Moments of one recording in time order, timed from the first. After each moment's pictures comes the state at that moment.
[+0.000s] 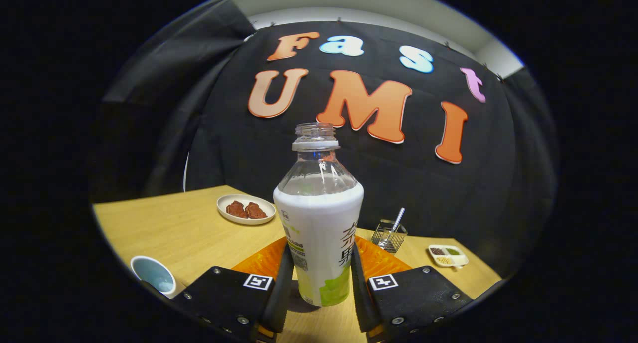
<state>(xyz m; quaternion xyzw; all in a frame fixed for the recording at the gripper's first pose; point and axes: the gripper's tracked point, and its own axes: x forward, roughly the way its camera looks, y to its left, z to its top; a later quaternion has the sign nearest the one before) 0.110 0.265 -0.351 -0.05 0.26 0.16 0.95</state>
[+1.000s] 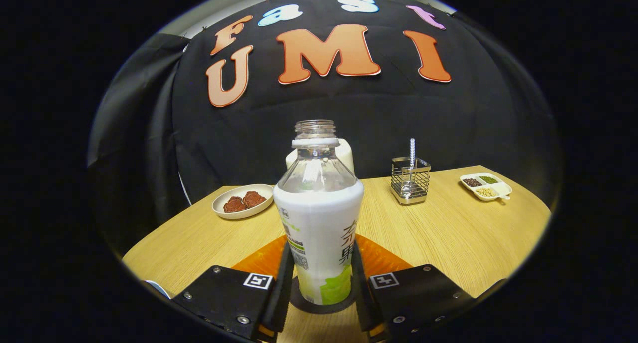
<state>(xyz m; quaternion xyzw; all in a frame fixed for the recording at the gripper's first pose) 0.108 0.271 -0.440 0.05 0.37 0.13 0.92</state>
